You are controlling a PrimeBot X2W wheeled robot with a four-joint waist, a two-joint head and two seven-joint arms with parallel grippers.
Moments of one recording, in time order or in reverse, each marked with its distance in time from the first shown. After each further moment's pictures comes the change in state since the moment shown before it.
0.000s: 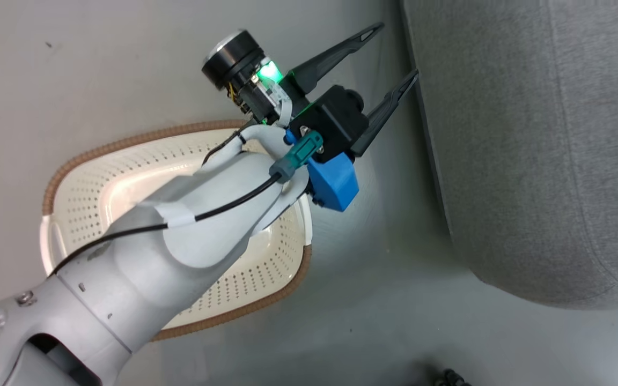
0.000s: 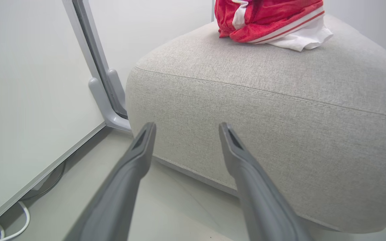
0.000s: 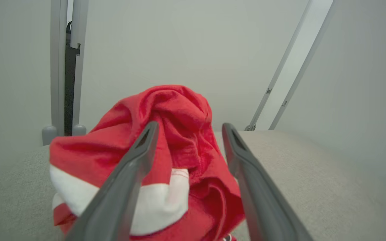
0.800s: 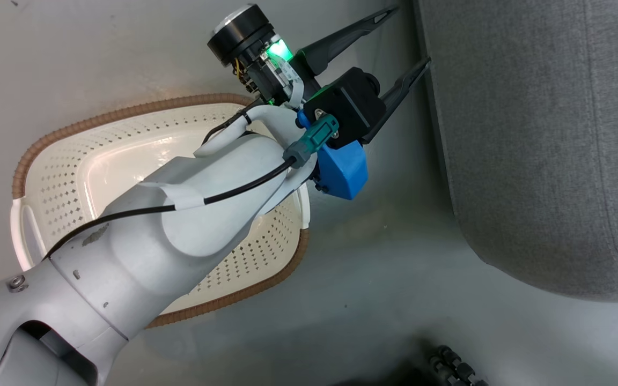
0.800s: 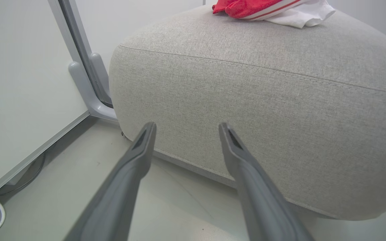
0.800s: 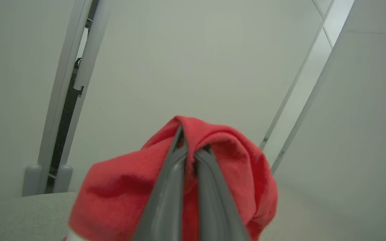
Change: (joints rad) left arm -0.046 0.000 0.001 -0.020 0.031 -0.031 0.051; right arm -0.142 -0.137 0.026 -0.086 0.042 0.000 0.000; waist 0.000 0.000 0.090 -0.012
